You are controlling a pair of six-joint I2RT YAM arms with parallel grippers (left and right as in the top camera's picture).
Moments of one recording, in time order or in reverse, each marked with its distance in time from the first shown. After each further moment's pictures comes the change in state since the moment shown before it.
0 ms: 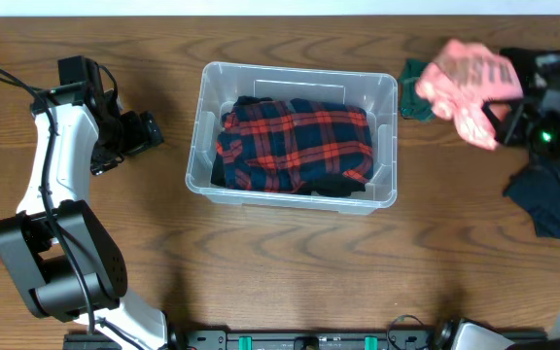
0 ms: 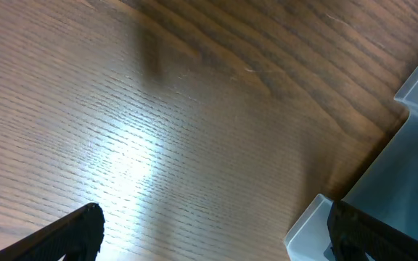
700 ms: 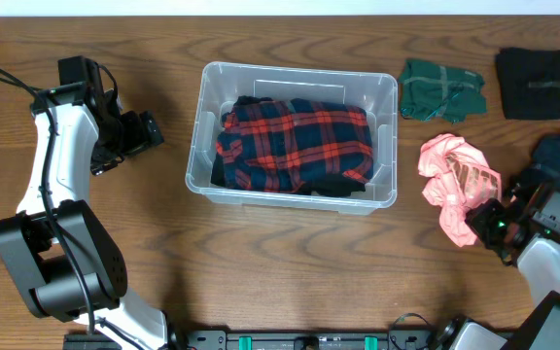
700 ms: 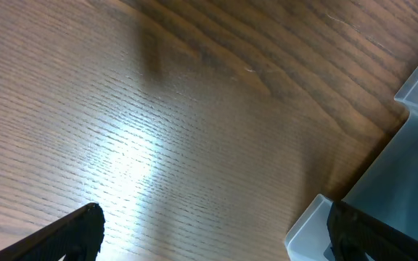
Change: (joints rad) left arm 0.000 0.000 0.000 0.000 0.000 0.000; right arm -0.221 -0.007 -0.792 0.380 0.317 0.406
